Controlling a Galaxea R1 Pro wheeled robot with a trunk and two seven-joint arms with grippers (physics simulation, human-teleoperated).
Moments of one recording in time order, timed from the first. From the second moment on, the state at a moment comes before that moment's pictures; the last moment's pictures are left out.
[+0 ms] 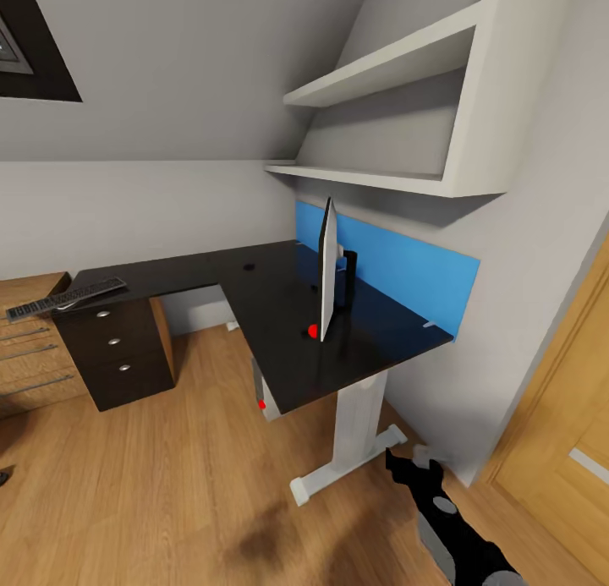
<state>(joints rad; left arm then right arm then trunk) 0.03 0.01 0.07 -0.46 0.27 -0.51 0.02 -0.49 -0.04 0.18 -0.53 -0.29 -0.15 -0.16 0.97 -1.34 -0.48</state>
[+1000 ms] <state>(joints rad) 0.03 0.01 0.07 -0.46 0.27 -0.51 0.02 -0.39 -0.06 0.59 -1.53 -0.29 0.32 -0.56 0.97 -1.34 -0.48</state>
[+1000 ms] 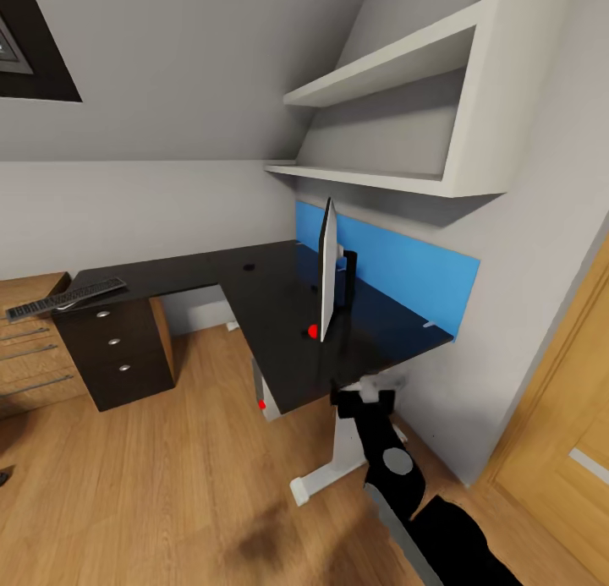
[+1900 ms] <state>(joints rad) 0.03 0.00 0.08 -0.46 0.27 -0.51 0.02 -0.38 -0.06 0.70 -1.53 -0.29 0.28 -0.65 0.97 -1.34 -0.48</state>
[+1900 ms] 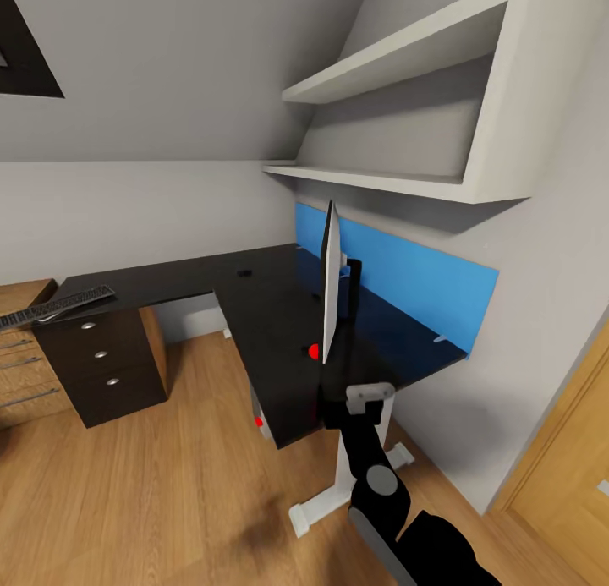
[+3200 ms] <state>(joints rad) 0.03 0.00 0.07 -0.46 0.27 -0.51 0.02 -0.39 -0.02 0.70 -1.49 -0.29 0.26 -0.57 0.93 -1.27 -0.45</state>
